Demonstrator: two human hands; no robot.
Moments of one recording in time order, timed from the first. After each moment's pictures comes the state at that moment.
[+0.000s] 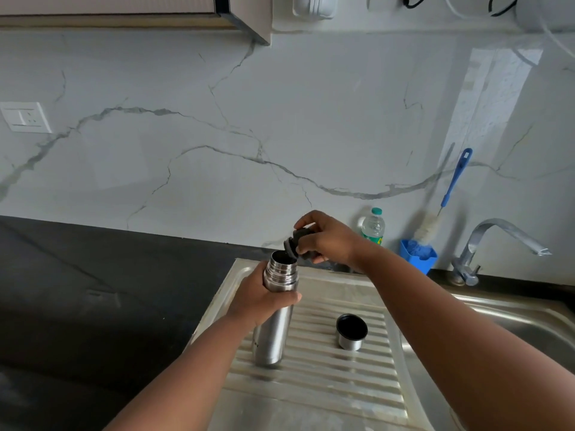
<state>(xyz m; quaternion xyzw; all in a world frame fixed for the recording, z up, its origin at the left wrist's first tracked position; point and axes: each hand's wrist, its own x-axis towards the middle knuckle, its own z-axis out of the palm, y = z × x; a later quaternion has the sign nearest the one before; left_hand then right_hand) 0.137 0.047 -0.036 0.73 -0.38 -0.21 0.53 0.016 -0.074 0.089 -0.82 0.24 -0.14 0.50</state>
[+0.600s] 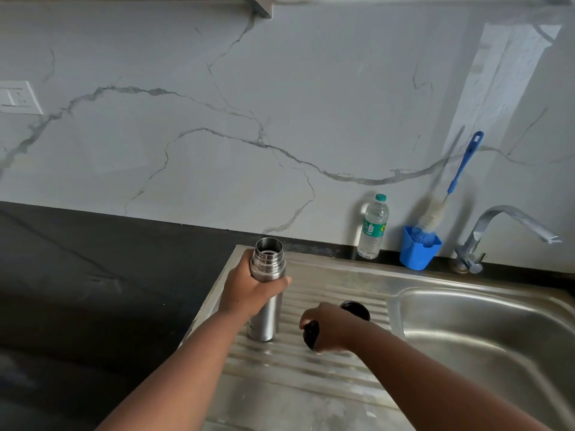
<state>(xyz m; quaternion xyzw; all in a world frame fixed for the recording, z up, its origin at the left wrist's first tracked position) 0.143 0.058 -0.050 0.75 -0.32 -0.14 0.56 -0.009 -0.061 -0.065 -0.94 0.26 0.14 0.19</state>
